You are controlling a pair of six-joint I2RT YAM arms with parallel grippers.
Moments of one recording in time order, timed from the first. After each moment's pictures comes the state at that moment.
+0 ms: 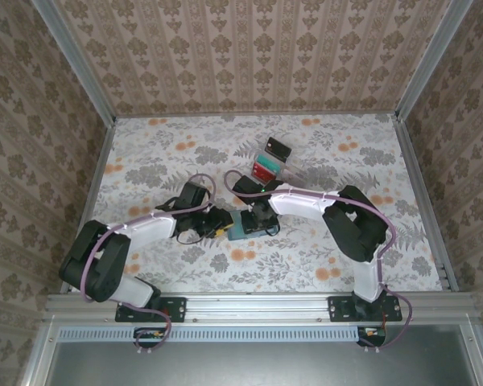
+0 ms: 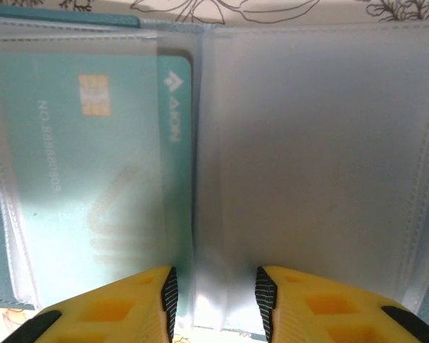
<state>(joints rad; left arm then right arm) -0.56 1.45 0.63 -0.14 0.50 -0.99 0.80 1.95 1.31 -0.72 -0.02 0.57</state>
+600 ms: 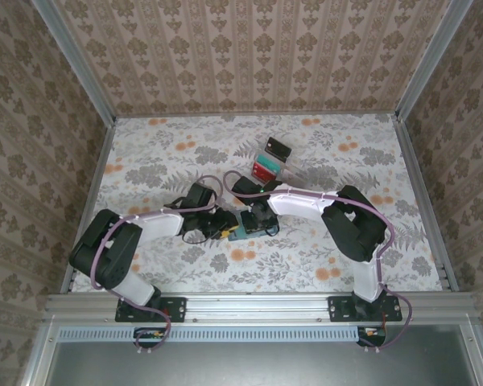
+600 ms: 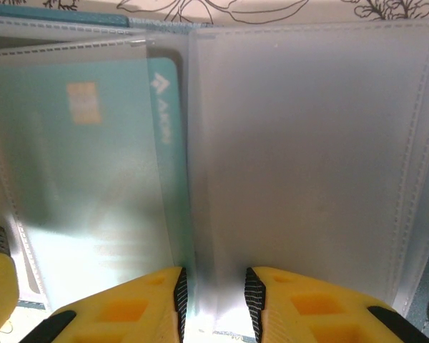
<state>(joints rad) -0.59 1.55 0.65 -0.08 0.52 -1.01 0.80 1.96 1.32 -0.72 0.00 0.58</state>
